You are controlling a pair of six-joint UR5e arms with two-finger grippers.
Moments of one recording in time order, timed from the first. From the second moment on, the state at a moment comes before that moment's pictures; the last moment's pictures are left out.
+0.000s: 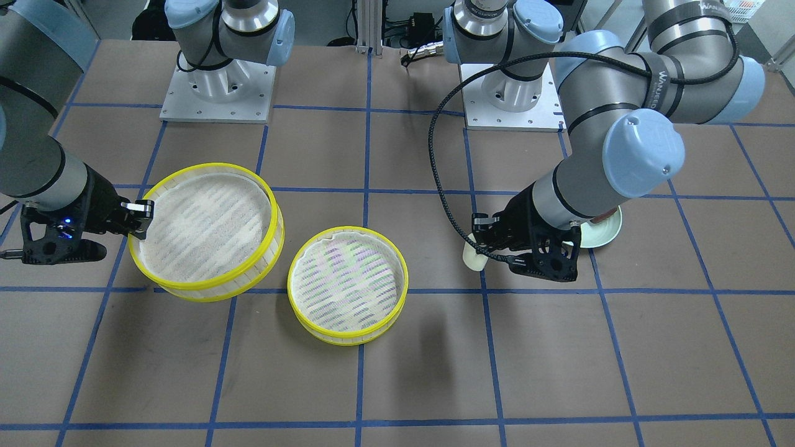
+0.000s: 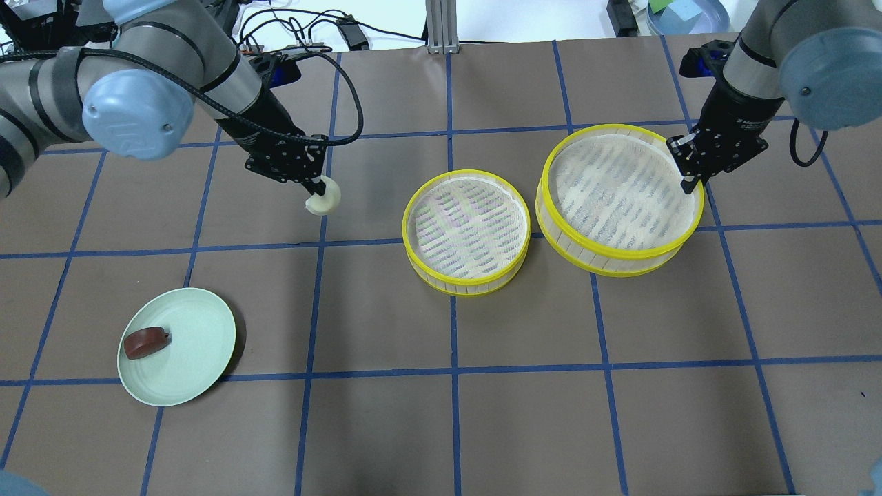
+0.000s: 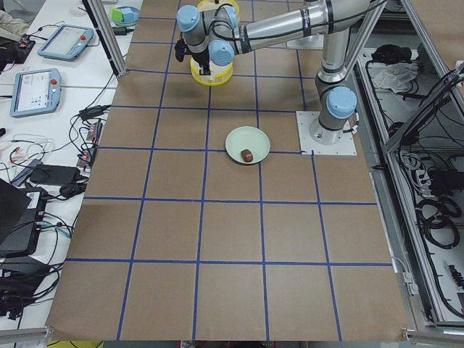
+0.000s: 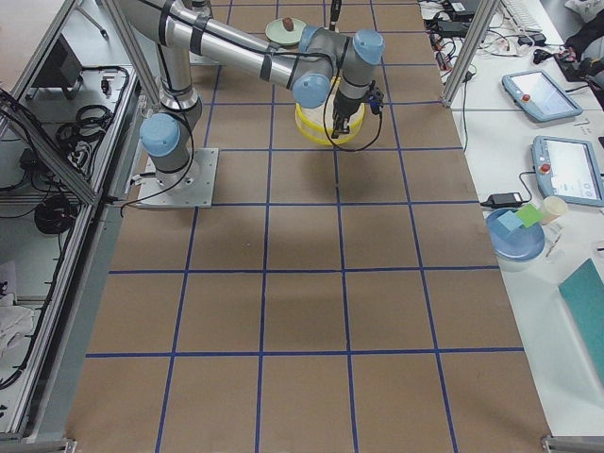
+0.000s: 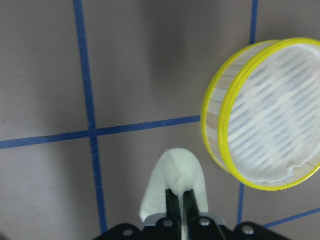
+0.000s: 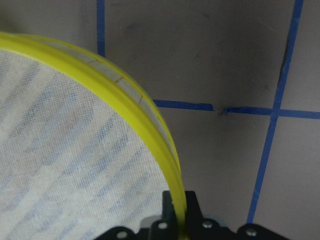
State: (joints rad) left arm -1.55 -1.83 -1.62 -1.38 1.26 0.08; right arm 1.35 -1.38 1.65 -1.69 -1.57 -0.30
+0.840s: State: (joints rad) left arm -1.71 -1.98 -1.64 -1.03 0.99 -0.28; right arm 1.35 -1.38 1.66 -1.69 -1.57 -0.30
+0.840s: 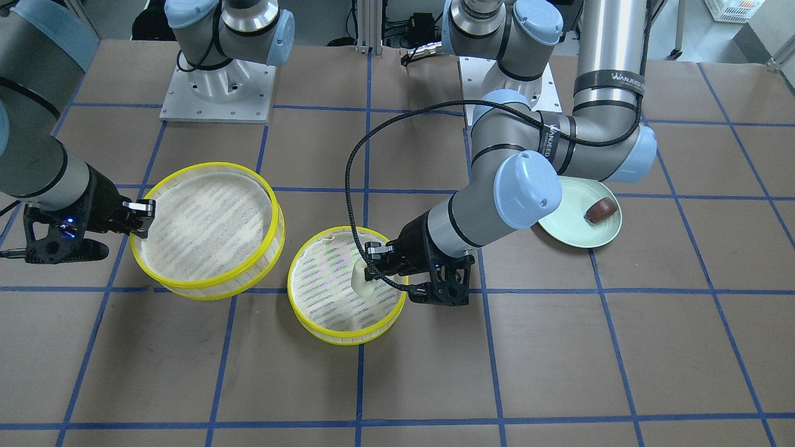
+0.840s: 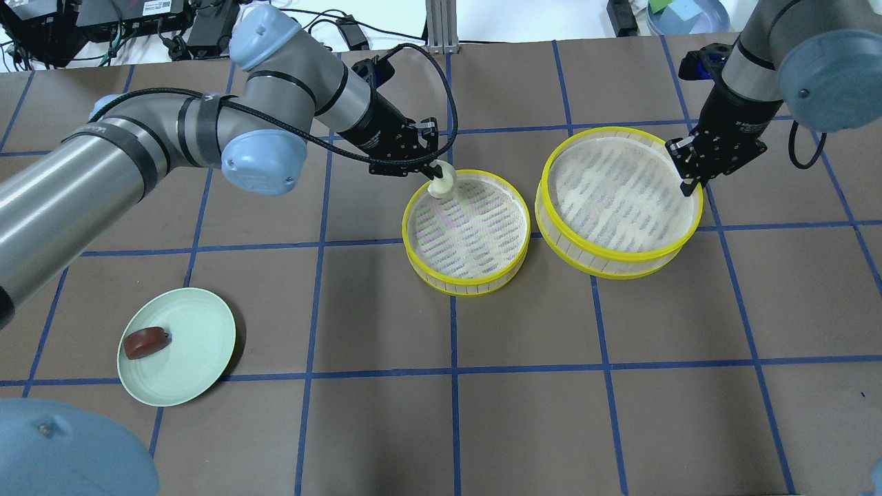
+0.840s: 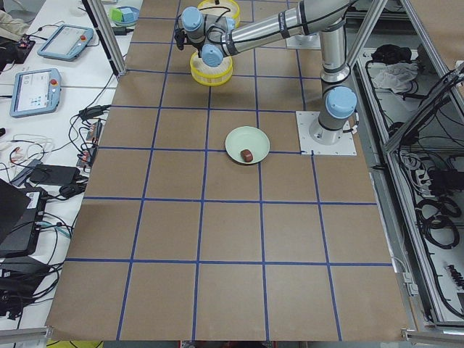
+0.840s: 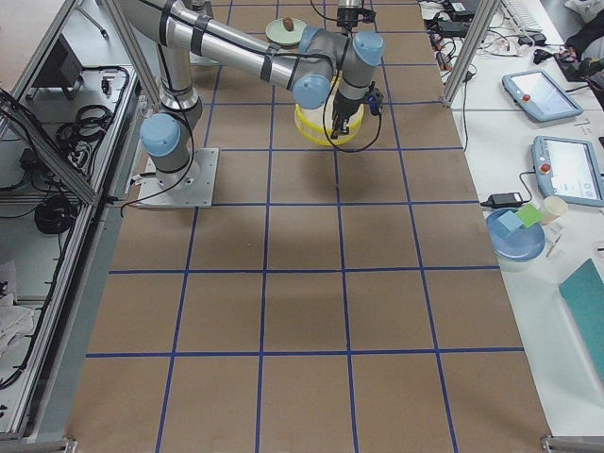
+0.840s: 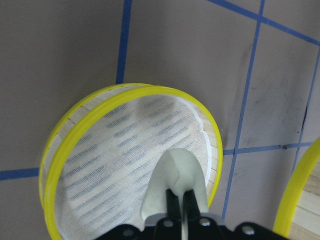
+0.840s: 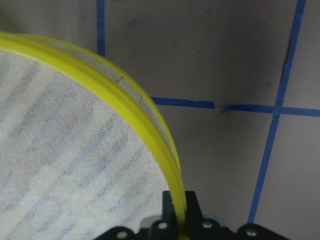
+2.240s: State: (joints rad) left arm -1.67 -1.91 -1.63 -1.11 1.31 -0.21; right arm 1.49 -1.35 1.66 -1.75 -1.53 -0.06
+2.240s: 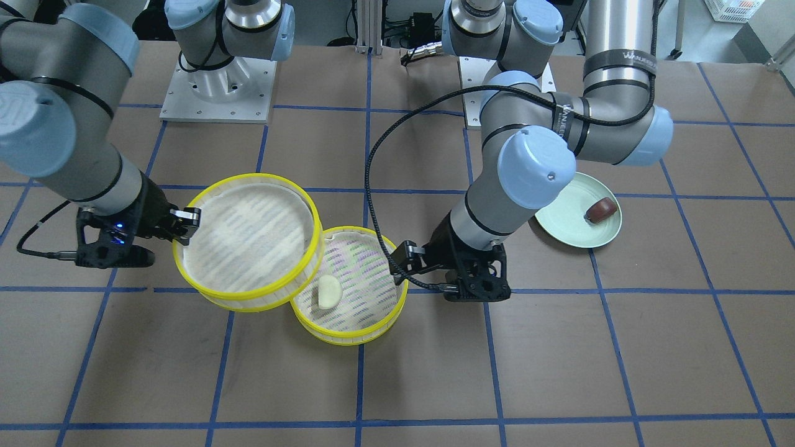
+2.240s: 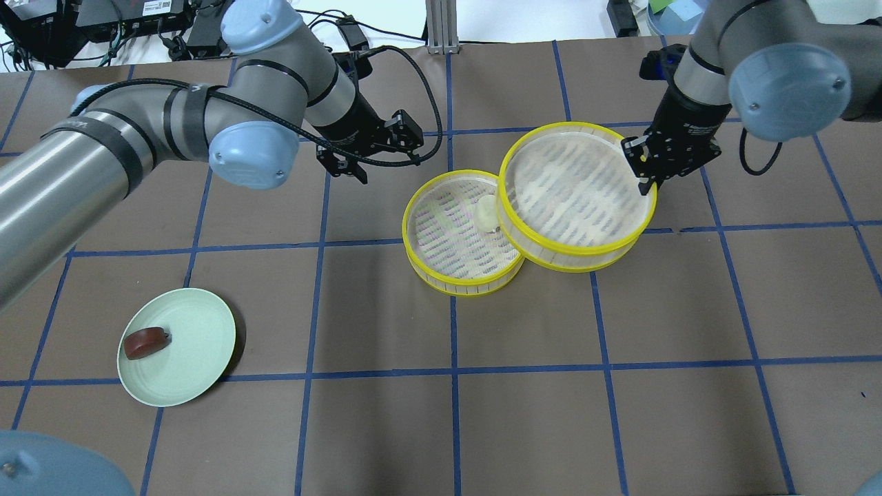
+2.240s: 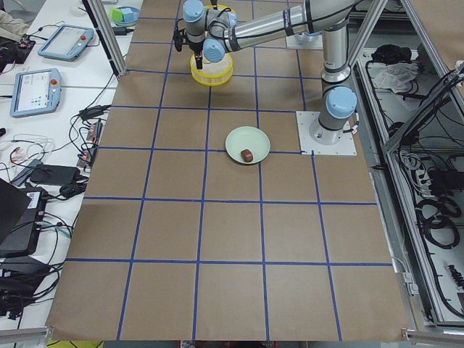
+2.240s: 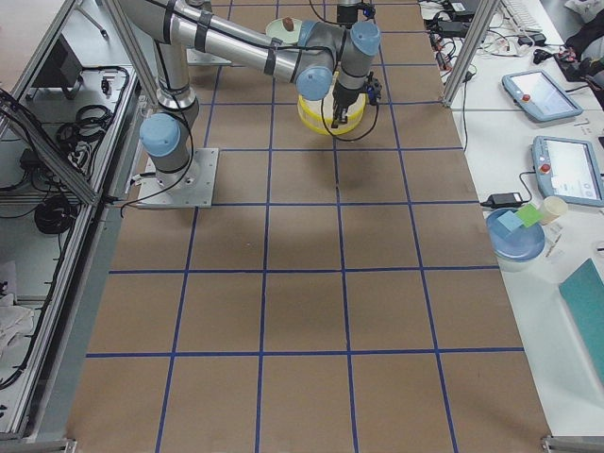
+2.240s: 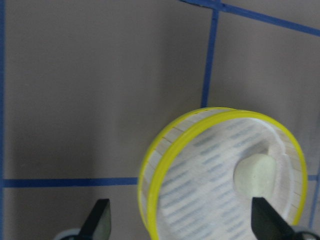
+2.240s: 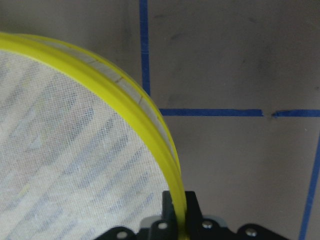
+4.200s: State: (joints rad) left arm -1.12 -1.72 -1.84 -1.57 1.80 0.81; right arm 1.74 -1.20 1.65 -1.94 -1.55 0.26
